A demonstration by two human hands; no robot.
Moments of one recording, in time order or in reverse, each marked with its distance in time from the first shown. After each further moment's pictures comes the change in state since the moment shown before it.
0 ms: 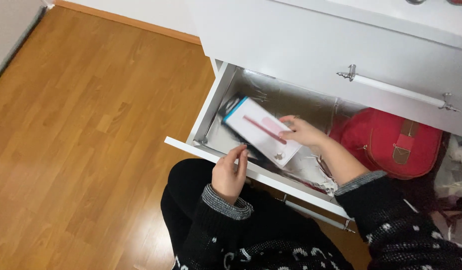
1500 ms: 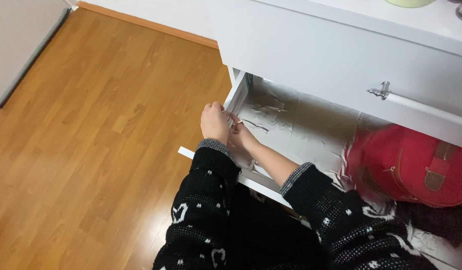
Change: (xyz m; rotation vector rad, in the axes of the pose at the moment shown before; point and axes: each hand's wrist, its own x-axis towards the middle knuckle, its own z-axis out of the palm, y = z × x) left_hand 0.182 -0.134 0.009 0.436 0.055 -0.223; right_hand 0.192 0.017 0.198 0.286 -0.040 -0.069
